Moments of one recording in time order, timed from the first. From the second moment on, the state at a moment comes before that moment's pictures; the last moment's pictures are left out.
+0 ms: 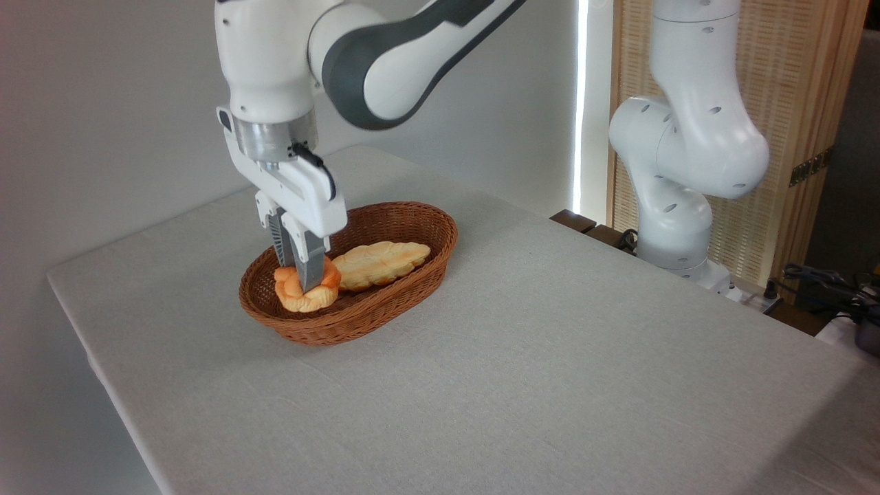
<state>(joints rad) -0.14 0.02 -0.12 -1.90 -0.16 2.00 0.53</state>
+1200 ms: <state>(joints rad) -0.12 0.12 -0.02 -1.81 0.15 1.88 0.65</state>
